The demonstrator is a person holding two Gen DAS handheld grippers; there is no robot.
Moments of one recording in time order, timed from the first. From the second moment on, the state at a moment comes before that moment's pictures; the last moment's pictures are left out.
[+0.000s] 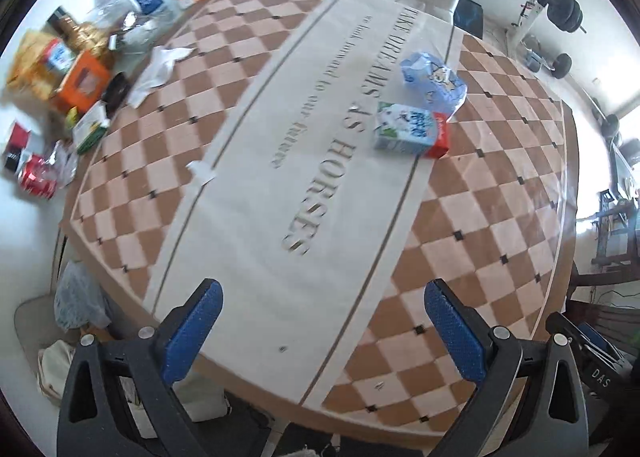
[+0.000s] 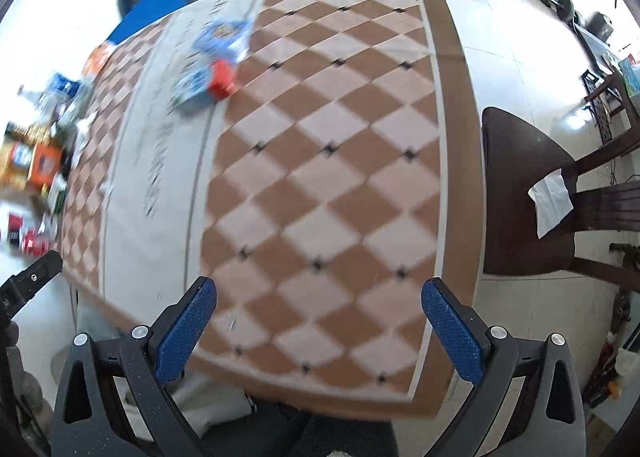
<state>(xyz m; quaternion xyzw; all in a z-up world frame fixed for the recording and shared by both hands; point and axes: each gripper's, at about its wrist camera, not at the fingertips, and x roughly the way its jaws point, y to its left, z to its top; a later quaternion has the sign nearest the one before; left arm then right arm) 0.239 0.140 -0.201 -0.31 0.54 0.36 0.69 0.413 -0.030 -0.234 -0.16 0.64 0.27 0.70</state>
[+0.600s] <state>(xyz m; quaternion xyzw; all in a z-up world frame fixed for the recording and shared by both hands) 0.425 0.220 -0.294 -0.28 0.63 0.29 0.66 0.590 0.095 -0.309 -0.18 0.66 0.23 0.69</state>
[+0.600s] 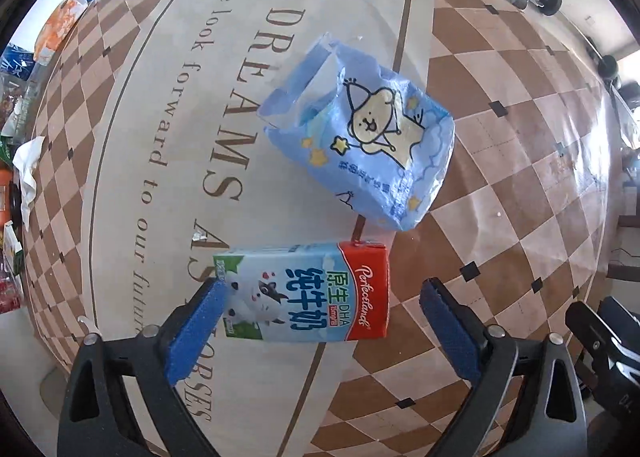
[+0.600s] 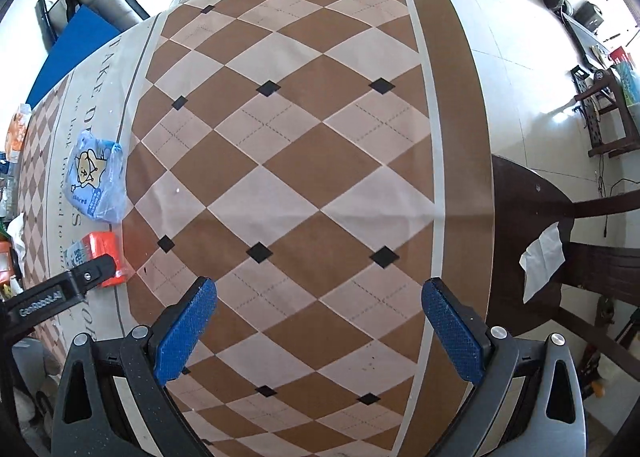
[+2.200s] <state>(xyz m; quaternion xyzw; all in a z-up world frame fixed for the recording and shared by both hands) 0.274 0.265 -0.262 -0.38 0.55 0.36 0.66 0.528 0.270 -0.326 -0.26 0.63 0.41 0.61</state>
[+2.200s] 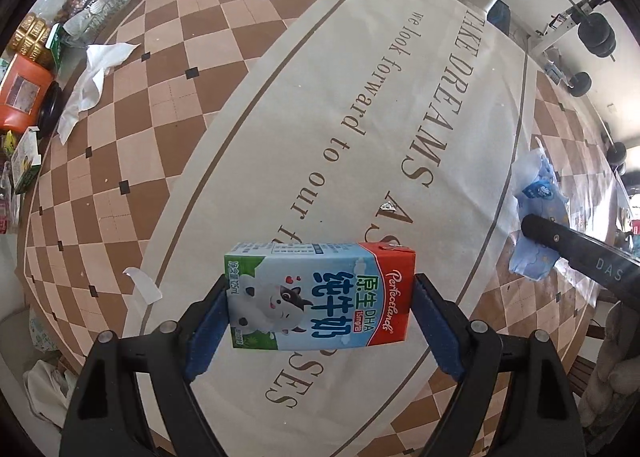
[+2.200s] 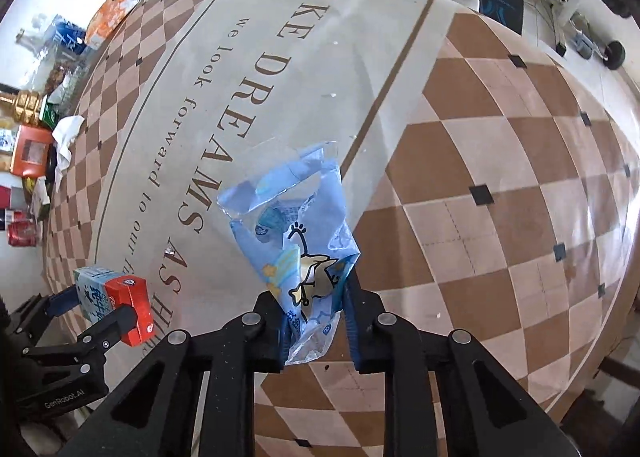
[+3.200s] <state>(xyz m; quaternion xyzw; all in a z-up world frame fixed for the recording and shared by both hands) 0.036 0.056 -0.196 -0.34 0.48 0.31 0.74 0.220 -0.037 -0.201 -0.17 0.59 0.43 0.67</state>
